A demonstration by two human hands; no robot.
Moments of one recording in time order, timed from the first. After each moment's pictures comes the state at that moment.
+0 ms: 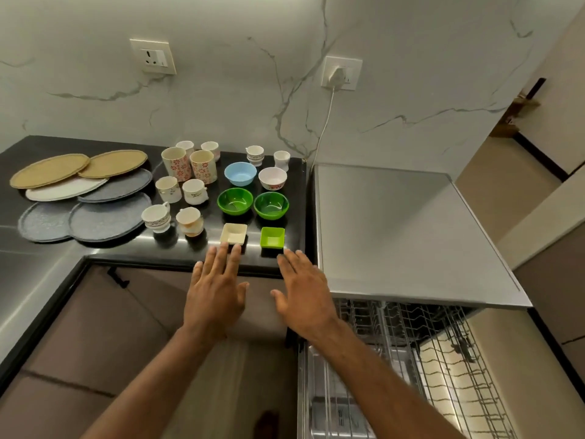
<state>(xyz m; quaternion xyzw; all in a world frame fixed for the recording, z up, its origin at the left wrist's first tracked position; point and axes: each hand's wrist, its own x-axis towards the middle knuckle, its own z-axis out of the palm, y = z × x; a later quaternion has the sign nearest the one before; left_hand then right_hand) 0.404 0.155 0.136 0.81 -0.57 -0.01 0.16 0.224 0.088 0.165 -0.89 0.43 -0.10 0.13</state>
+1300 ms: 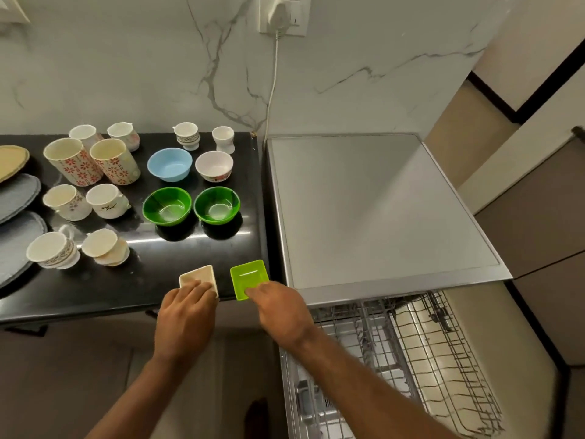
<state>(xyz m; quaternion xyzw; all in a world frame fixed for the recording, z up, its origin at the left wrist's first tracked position) 0.428 0.058 0.051 0.68 -0.70 0.08 0.20 0.228 -0.016 0.059 -0.90 0.39 -0.14 0.15</state>
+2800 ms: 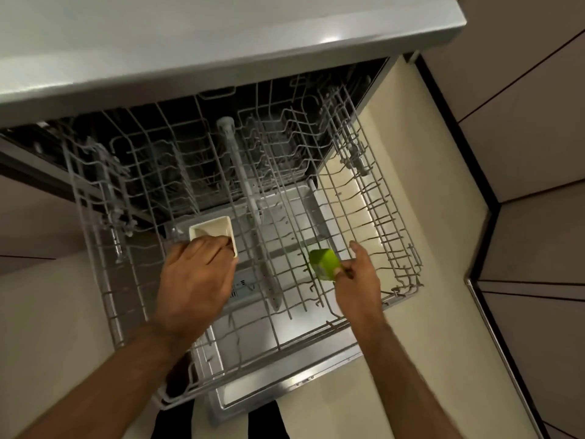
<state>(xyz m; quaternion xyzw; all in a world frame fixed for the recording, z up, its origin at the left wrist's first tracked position) 0.042 0.091 -0.198 0.57 -0.80 -0.04 0.18 -0.223 0.105 -0.204 -0.34 0.81 -0.22 0.43</state>
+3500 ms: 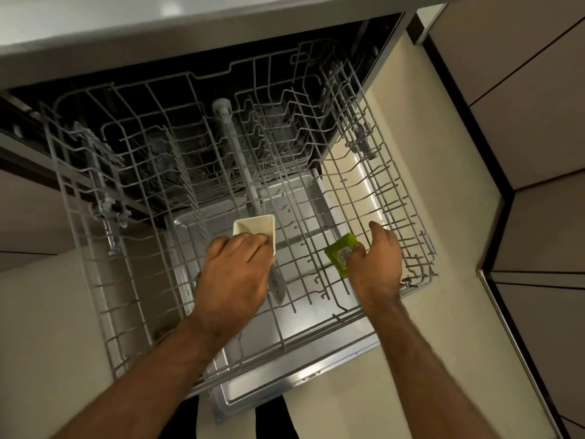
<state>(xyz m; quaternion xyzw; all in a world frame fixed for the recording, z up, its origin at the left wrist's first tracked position) -0.003 0.101 -0.221 0.54 -0.82 -0.08 0.17 -0.239 0.088 -0.234 -0.44 0.86 -0.13 0.21</state>
